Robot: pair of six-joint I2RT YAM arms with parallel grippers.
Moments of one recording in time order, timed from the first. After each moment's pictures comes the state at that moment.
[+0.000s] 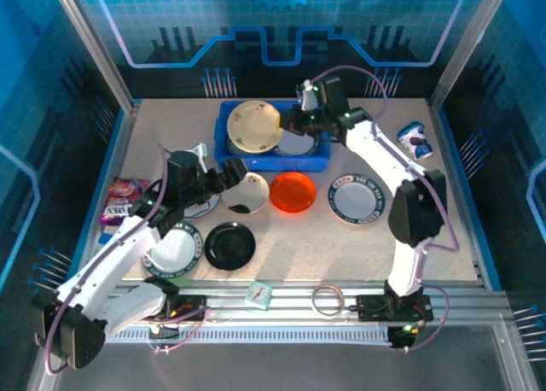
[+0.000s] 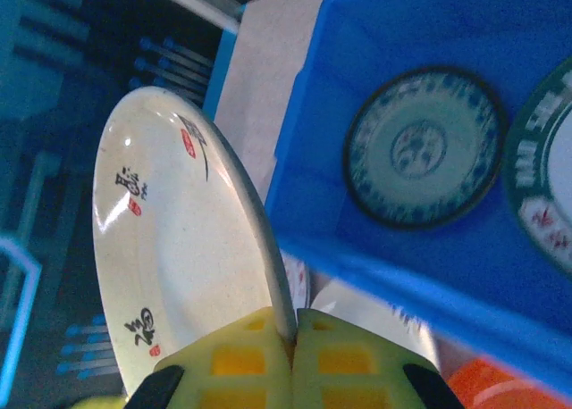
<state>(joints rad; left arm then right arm) -0.38 0.99 0.84 -0.39 0.16 -0.86 0.41 1.93 1.78 -0.48 -0.51 0.62</state>
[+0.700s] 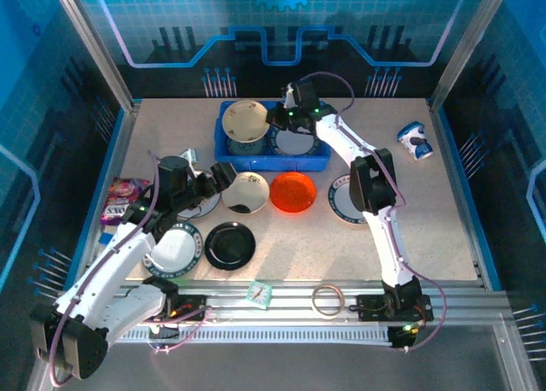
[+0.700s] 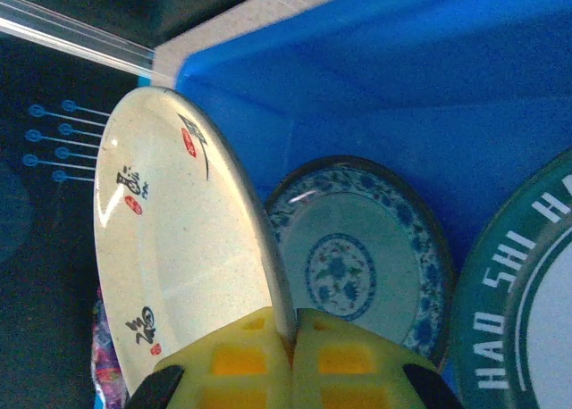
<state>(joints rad) -0.31 0.94 0.79 -0.43 0.17 -0.85 0.41 2.46 2.22 -0.44 -0.47 0.70</state>
